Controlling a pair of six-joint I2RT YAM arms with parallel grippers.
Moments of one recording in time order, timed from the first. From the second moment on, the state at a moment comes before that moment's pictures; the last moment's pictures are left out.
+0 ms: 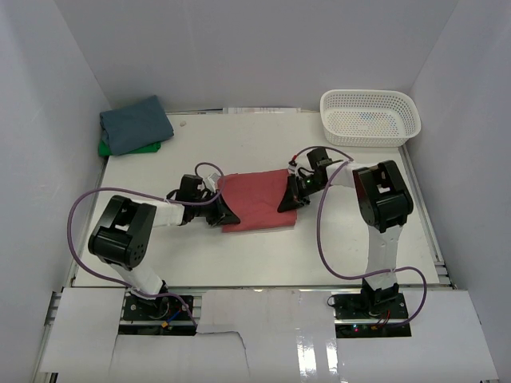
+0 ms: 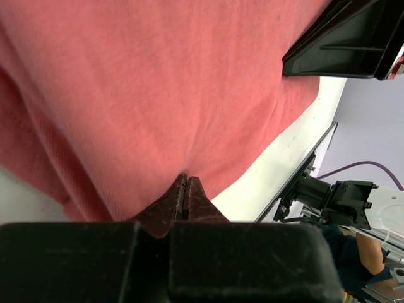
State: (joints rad) left arm -0.32 1.67 0.66 0.16 0.65 -0.70; right arm 0.35 2.06 1.22 -0.38 -0.88 0.30
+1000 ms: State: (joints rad) left arm -0.26 1.47 0.70 -0.08 0.55 -0.64; right arm 0.30 1.83 1.15 -0.42 -0.91 0.27
